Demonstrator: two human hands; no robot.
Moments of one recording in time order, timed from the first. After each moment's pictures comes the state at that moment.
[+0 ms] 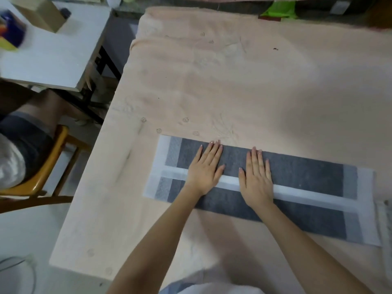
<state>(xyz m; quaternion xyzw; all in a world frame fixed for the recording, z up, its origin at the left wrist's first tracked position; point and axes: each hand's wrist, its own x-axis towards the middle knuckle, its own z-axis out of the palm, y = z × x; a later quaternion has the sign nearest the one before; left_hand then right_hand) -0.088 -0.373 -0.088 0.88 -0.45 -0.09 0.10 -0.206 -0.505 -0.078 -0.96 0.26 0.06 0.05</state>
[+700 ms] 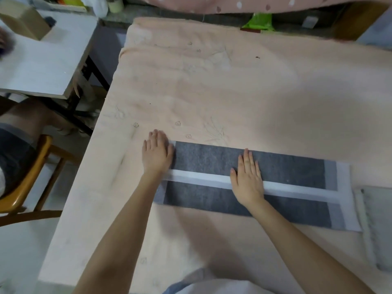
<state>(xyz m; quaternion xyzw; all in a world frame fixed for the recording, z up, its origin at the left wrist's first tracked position) -0.002 -0.315 -0.075 0.96 -0.21 -0.09 0.15 -0.204 -0.493 -0.063 -0.95 0.30 0.09 0.10</state>
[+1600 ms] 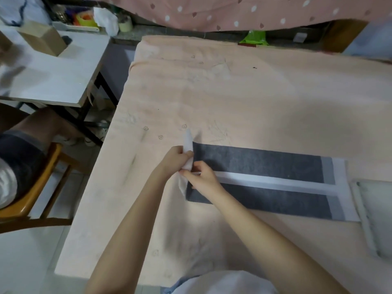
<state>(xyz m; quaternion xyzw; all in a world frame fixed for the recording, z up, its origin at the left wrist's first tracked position) -0.034 -0.316 0.003 0.82 -0.12 -0.38 0.42 -0.140 -0.379 -0.010 -0.67 0.37 0.08 0.64</state>
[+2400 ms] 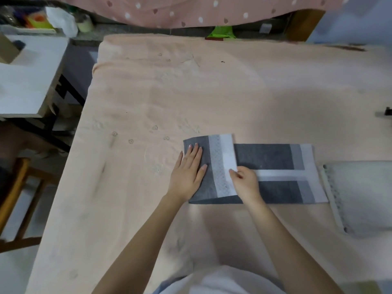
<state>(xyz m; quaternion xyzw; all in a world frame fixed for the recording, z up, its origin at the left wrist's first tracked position) -0.121 -0.368 -0.046 0.85 -0.46 -0.11 0.21 -0.255 -0.492 -0.019 -0.70 0.50 -0.10 0.51</state>
